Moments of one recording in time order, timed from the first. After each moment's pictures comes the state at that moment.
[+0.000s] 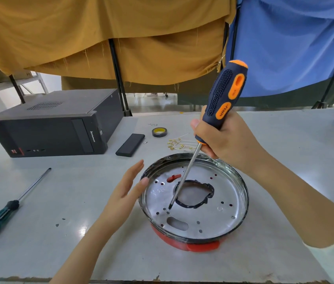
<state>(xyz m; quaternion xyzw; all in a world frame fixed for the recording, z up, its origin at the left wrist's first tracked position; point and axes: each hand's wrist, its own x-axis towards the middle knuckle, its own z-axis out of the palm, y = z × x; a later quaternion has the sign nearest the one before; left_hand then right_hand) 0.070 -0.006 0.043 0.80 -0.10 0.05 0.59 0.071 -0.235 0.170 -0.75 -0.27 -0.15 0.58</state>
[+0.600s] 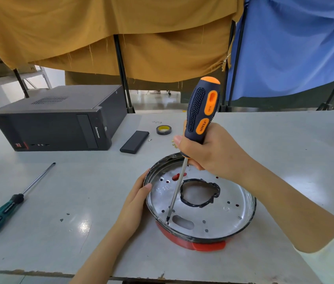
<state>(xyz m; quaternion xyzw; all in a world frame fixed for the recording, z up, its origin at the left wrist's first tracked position) 0.072 -0.020 0.012 0.72 -0.06 0.02 0.70 0.067 -0.208 0.161 -0.80 -0.29 -0.09 0.52</state>
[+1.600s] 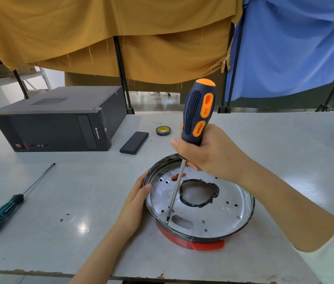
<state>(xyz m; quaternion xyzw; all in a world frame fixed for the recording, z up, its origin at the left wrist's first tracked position) 0.074 -0.019 0.008 0.73 -0.06 0.02 0.69 0.064 -0.208 0.164 -0.82 -0.30 -0.10 0.47</state>
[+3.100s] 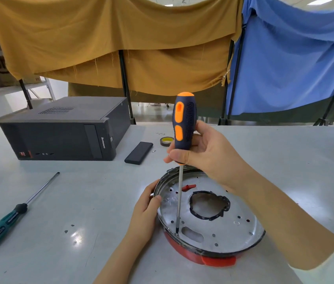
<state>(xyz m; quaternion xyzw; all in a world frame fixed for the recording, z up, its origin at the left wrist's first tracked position) 0.081 -0.026 0.004 0.72 -0.08 0.08 0.69 0.073 -0.187 0.161 -0.70 -0.29 -0.02 0.65</state>
